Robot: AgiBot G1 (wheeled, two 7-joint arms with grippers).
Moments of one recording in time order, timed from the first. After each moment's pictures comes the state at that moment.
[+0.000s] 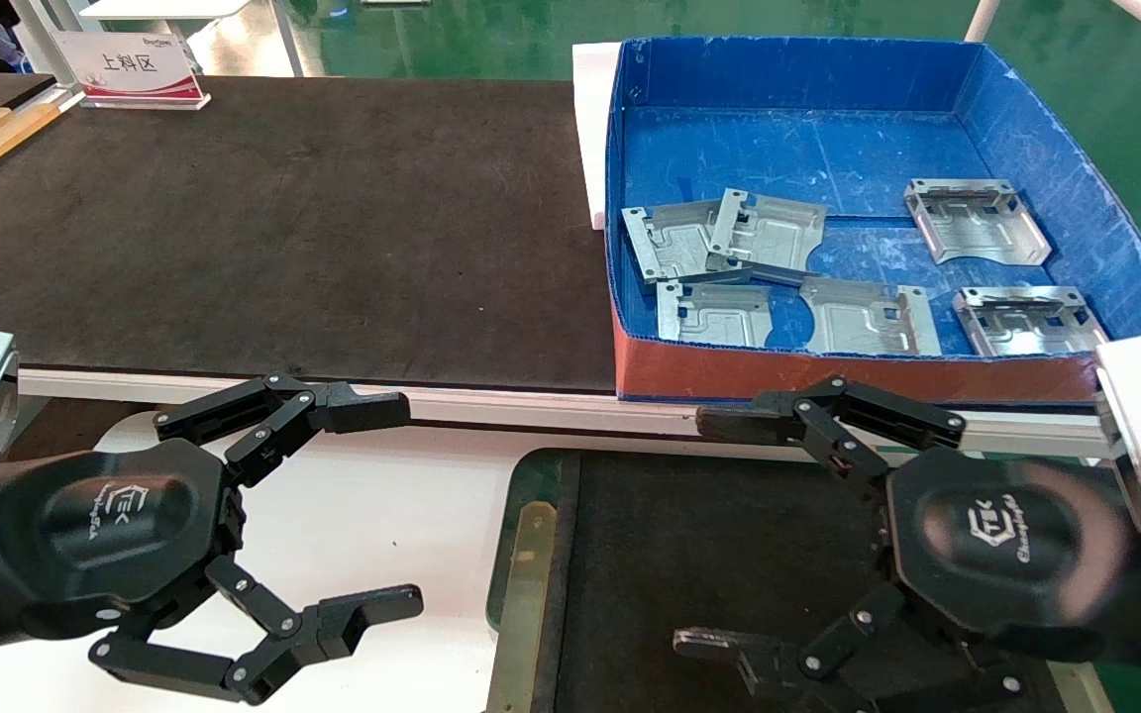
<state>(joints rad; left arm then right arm) -1.10 0.55 0.42 -1.24 0.62 1.42 -0.11 1.07 -0.61 -0.28 1.28 -0.73 -1.50 0.19</state>
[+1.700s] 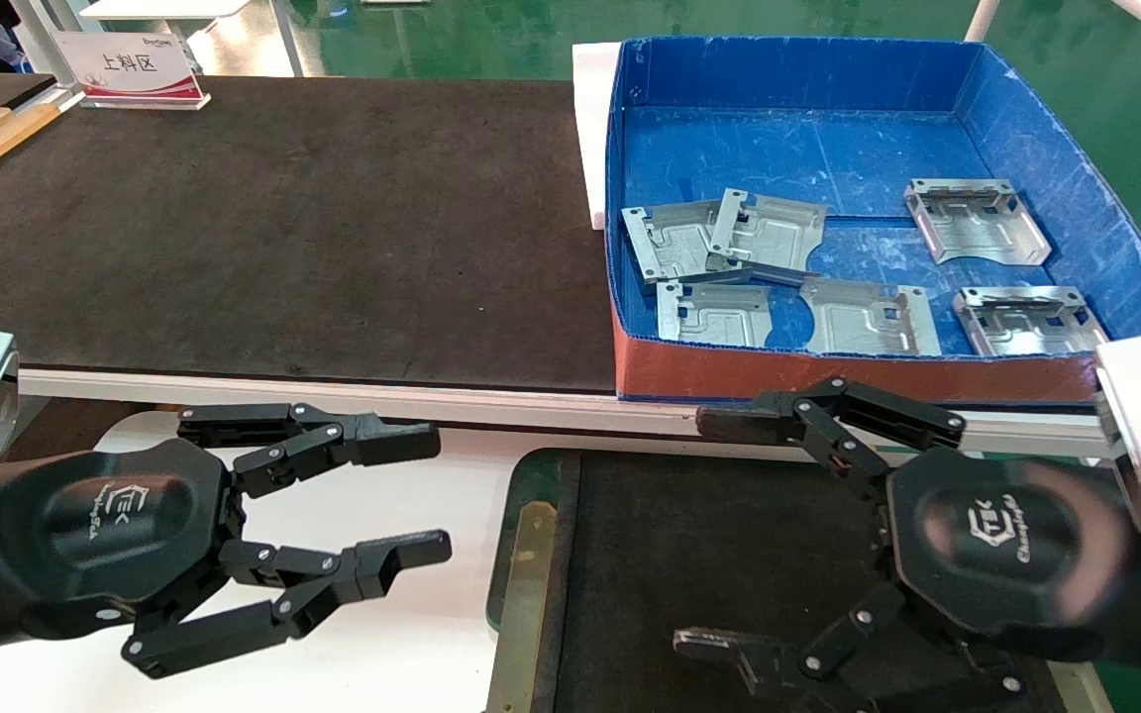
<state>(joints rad) -1.10 0.55 0.42 -1.24 0.62 1.42 -0.11 1.07 -0.61 -0.28 1.28 -0.73 -1.50 0.19</state>
